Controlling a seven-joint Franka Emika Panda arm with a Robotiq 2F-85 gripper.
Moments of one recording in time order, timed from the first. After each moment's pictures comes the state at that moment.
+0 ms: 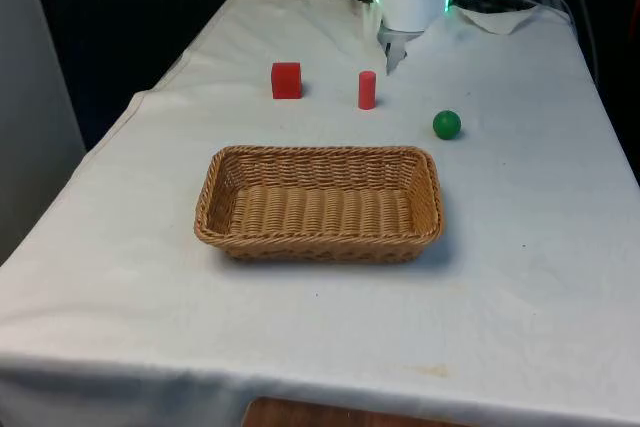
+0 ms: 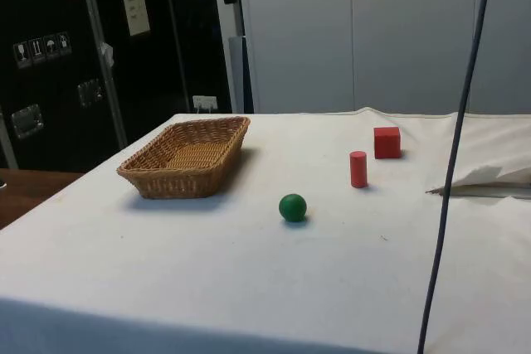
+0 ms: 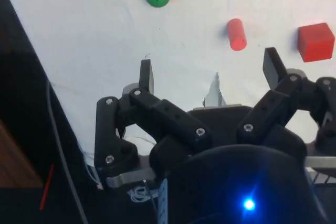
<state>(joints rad) 0.55 0.06 -0.55 -1.87 0.05 1.83 -0.05</state>
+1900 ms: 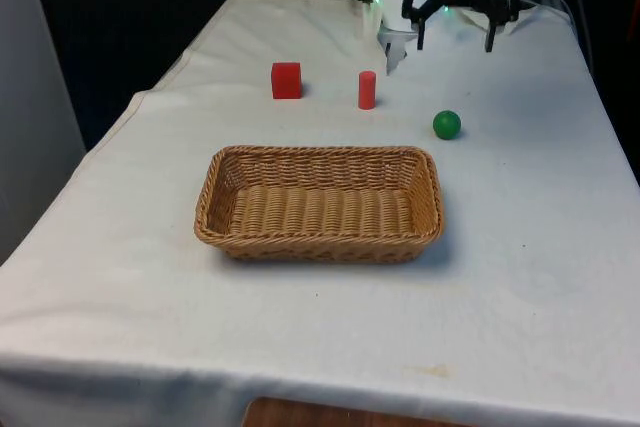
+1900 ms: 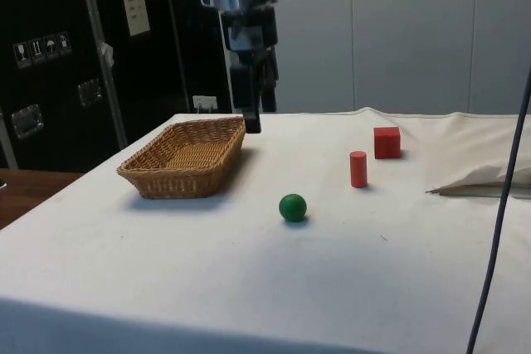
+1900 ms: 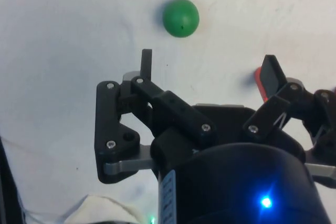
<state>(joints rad) 0.55 0.01 -0.40 -2.39 -0.05 2.40 0.12</state>
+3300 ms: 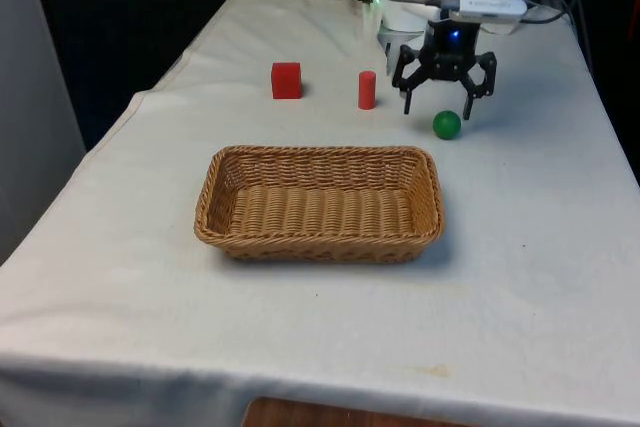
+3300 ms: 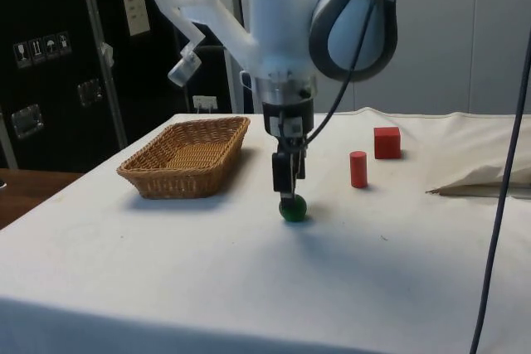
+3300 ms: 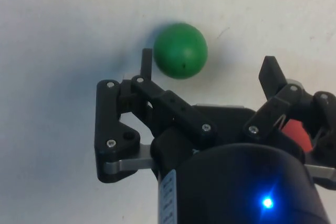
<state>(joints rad) 0.55 0.25 -0.38 -2.57 -0.04 2.84 0.14</state>
